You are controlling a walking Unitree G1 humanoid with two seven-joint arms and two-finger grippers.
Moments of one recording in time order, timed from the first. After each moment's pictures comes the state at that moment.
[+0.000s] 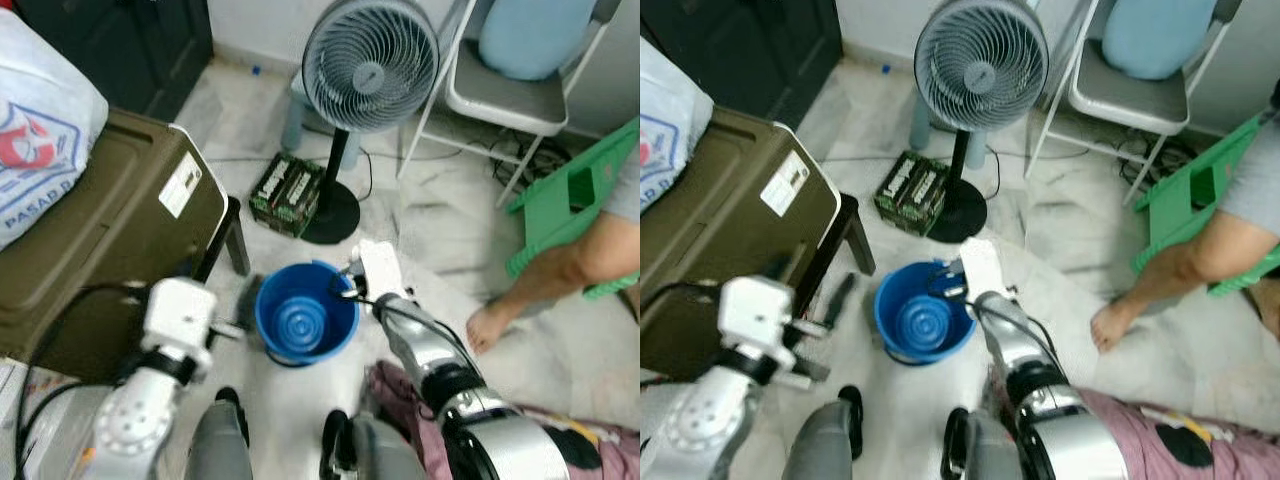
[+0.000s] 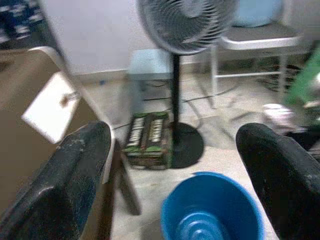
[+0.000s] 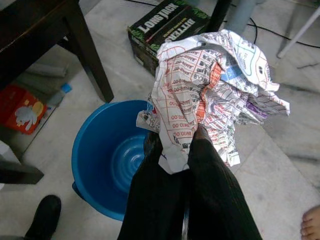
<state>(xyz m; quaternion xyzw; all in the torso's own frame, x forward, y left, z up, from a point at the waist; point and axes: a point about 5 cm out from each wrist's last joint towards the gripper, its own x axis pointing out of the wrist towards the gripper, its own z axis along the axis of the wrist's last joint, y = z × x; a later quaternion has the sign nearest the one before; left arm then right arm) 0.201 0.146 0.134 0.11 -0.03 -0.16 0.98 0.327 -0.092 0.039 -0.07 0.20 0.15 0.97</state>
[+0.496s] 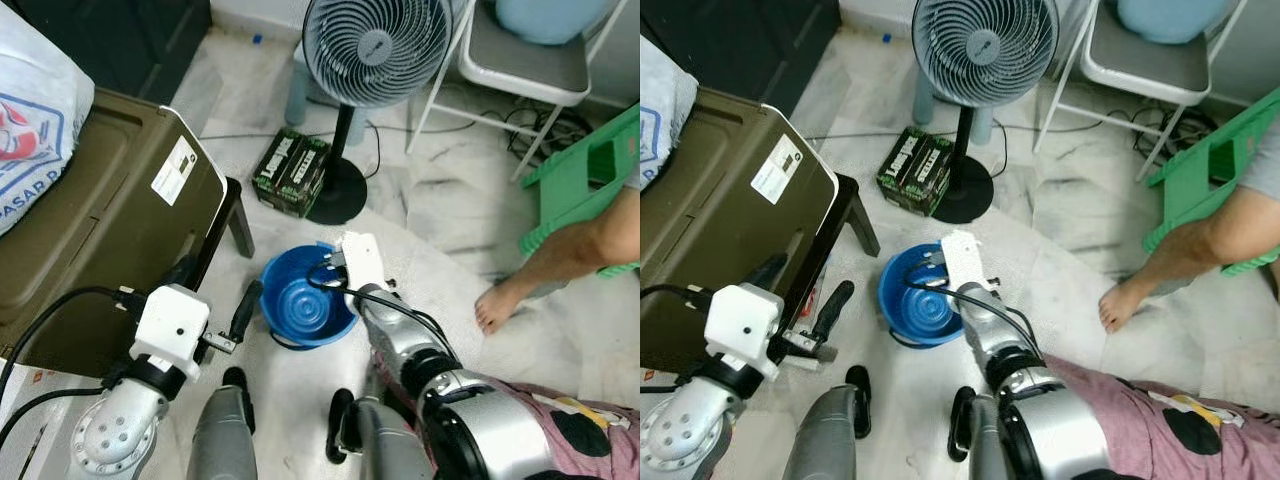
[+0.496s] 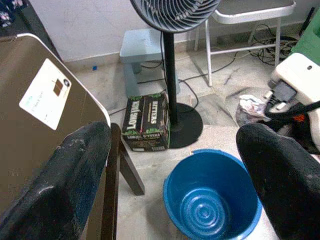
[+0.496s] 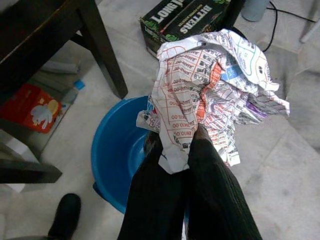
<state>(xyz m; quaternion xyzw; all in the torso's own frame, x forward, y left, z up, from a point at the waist) 0.184 0.157 0.142 0.13 -0.02 -0.16 0.98 0.335 -0.065 0.048 -0.06 0.18 0.13 0.97</state>
